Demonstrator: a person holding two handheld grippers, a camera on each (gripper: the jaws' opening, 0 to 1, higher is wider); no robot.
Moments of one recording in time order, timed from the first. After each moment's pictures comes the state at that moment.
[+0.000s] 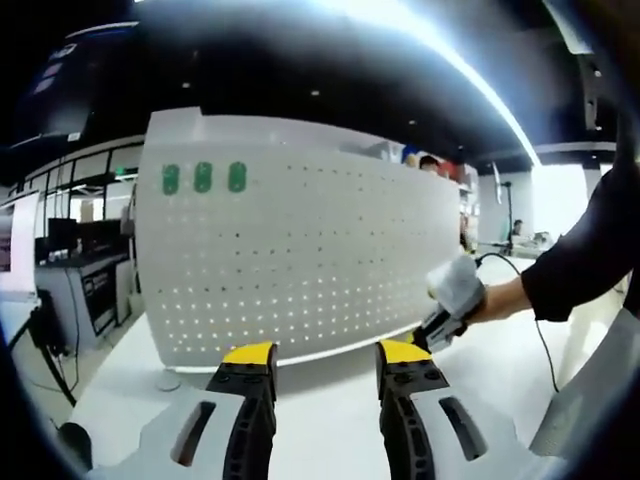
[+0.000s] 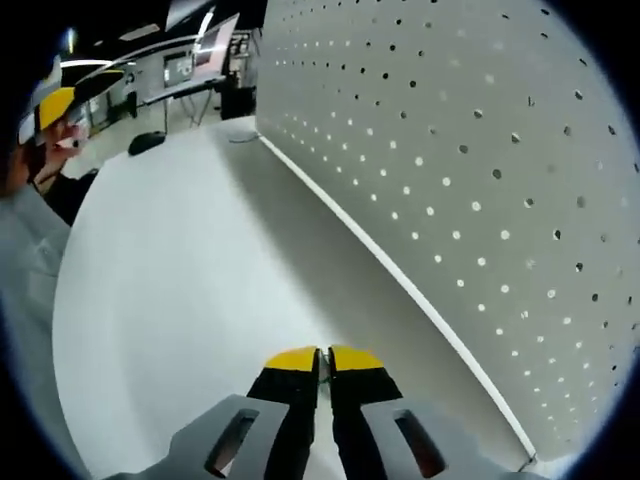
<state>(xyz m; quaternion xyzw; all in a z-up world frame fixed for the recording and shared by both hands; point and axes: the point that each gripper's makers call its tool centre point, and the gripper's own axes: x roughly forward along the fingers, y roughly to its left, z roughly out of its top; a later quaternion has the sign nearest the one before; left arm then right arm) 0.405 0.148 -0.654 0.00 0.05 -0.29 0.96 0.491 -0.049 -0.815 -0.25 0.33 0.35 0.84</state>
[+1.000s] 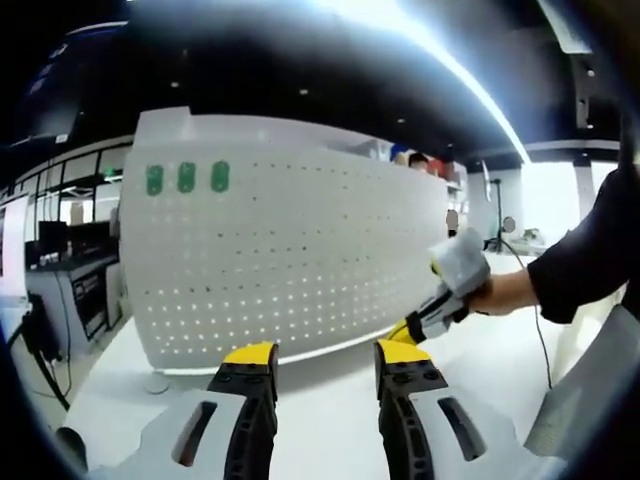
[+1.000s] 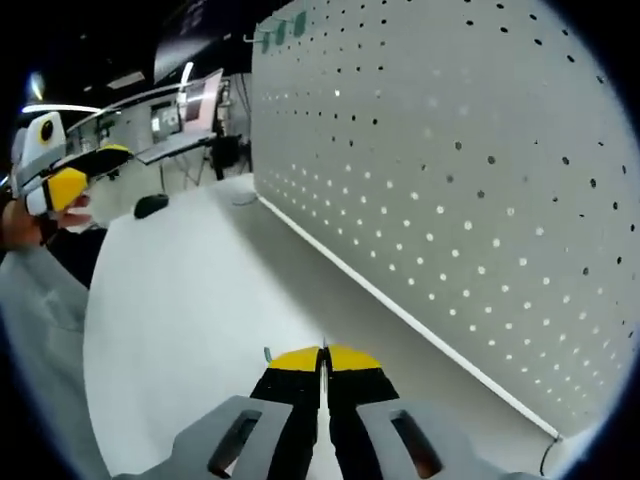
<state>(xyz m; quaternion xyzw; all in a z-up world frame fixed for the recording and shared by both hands) 0.400 0.135 -0.655 0.01 0.05 -0.31 0.95 0.478 -0.019 -0.761 -0.15 0.27 0.35 0.88</state>
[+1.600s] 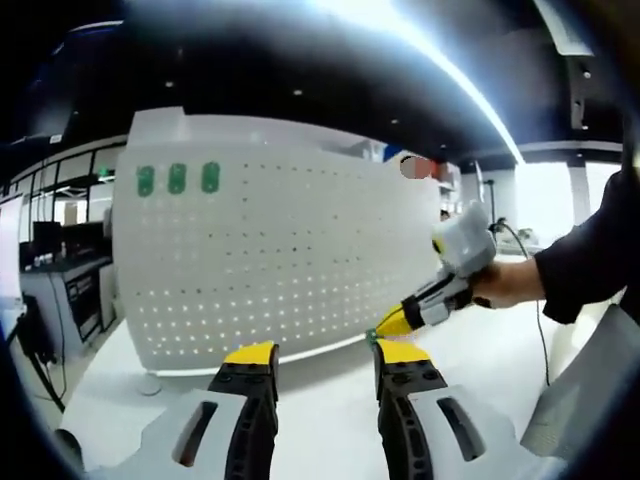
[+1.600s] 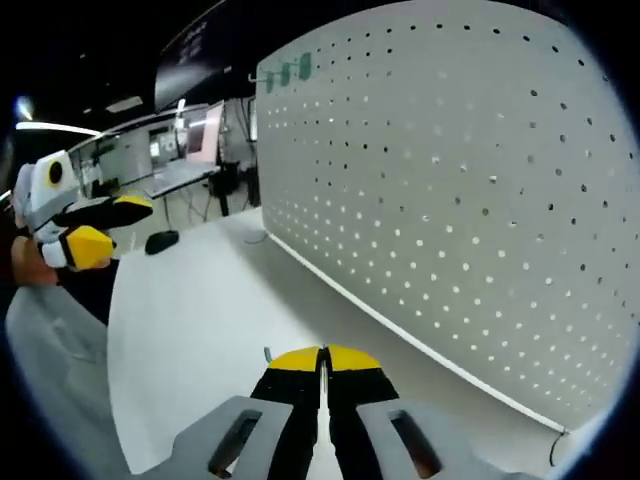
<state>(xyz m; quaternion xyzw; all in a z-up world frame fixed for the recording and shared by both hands) 0.396 0.126 -0.656 0.01 0.05 -0.33 0.94 0.465 -0.003 -0.717 -0.10 0.23 0.35 0.90</state>
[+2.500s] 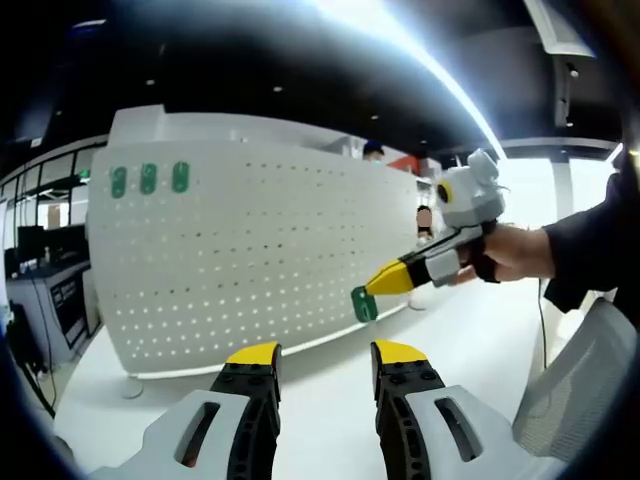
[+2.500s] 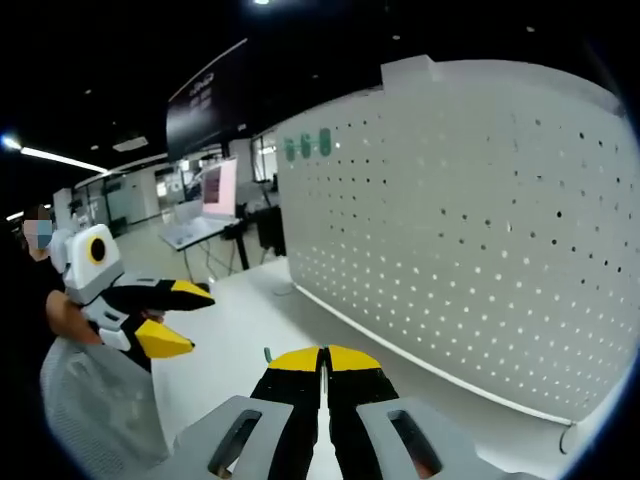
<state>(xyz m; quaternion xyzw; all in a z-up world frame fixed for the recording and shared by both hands) 0.381 0.105 -0.657 0.02 0.05 -0.37 0.93 0.426 0.016 -0.649 -0.04 0.17 0.36 0.91</state>
